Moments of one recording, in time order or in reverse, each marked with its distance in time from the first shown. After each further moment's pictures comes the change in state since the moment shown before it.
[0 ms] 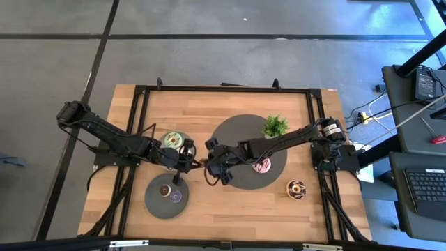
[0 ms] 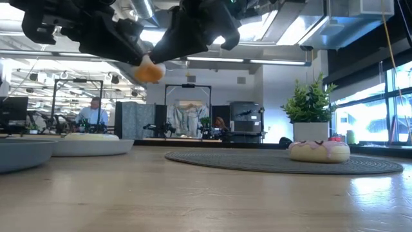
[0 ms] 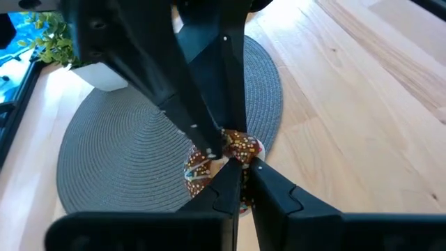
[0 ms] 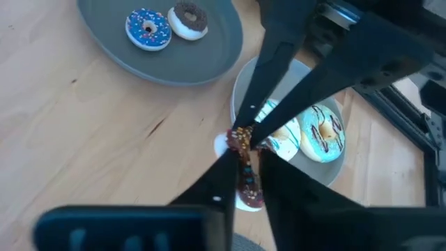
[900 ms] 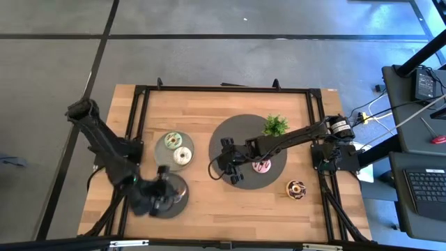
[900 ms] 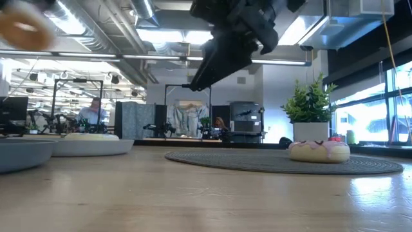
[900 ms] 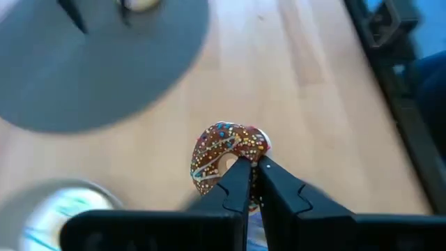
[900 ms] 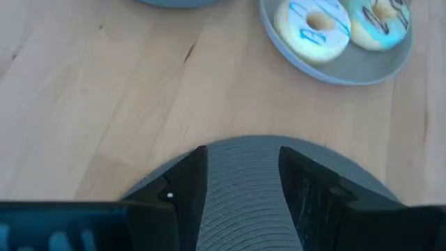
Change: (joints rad) left arm -0.544 0.083 0.258 -0.553 -0.292 -0.823; right arm -0.011 -0.096 -0.152 -0.142 -0.051 0.331
